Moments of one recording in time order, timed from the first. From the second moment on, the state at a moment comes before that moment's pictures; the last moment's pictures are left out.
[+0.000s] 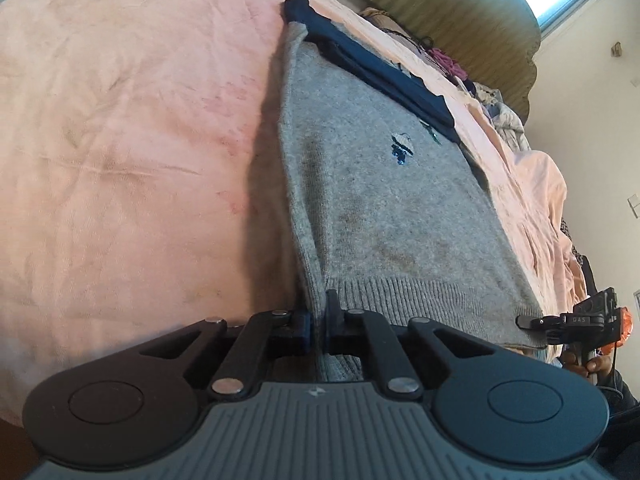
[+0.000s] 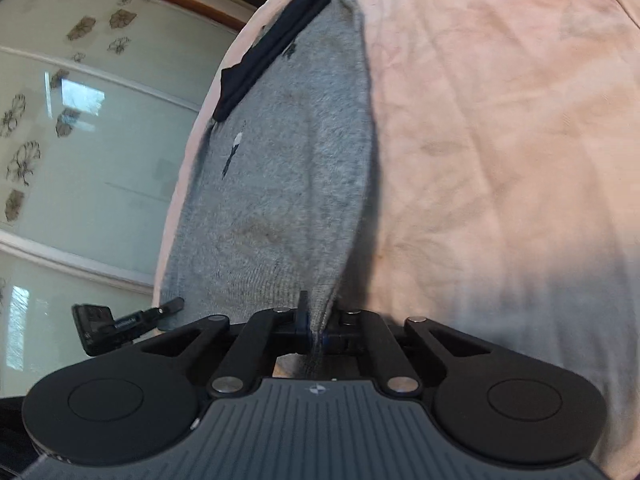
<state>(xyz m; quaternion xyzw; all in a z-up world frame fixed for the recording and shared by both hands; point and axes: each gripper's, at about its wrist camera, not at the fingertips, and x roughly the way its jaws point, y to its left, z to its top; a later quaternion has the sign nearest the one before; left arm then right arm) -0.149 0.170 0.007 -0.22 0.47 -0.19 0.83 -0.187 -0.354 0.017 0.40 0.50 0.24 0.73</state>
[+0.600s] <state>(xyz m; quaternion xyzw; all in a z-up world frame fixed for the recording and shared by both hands) -0.061 0.007 0.043 0.02 0.31 -0.08 0.95 -0.071 -0.244 0.077 0.23 0.35 0.13 0.90</state>
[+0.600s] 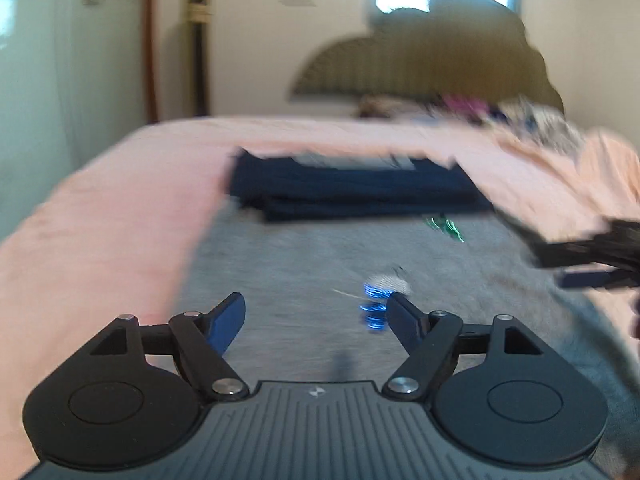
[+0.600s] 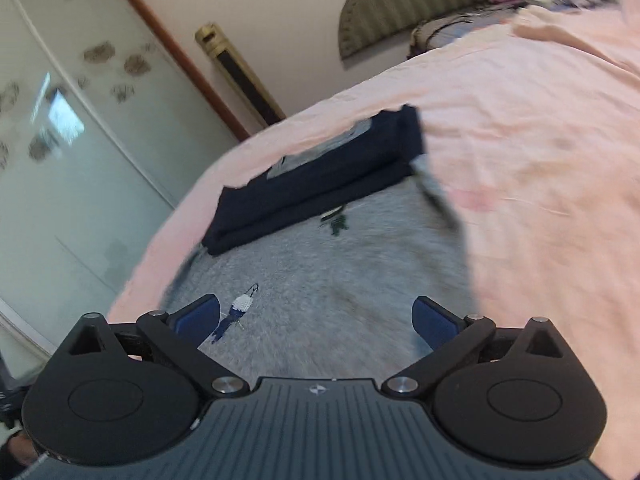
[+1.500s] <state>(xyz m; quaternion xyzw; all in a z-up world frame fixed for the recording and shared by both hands) -0.116 0.028 0.002 0.04 0.33 -0.05 0.94 -0.079 -0.196 0.037 0.01 0.36 0.02 0.93</state>
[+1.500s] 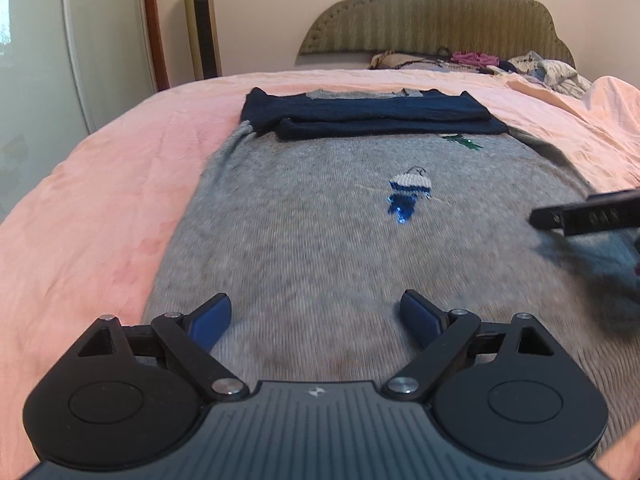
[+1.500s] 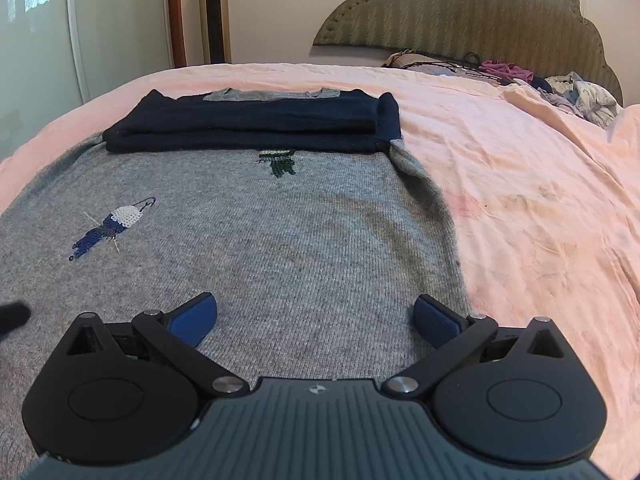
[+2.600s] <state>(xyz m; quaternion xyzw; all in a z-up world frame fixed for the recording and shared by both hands) -0.140 0.053 0.013 0.02 0.35 -0.05 0.94 -0.117 -0.208 0.047 0.02 0.36 0.05 0.93</state>
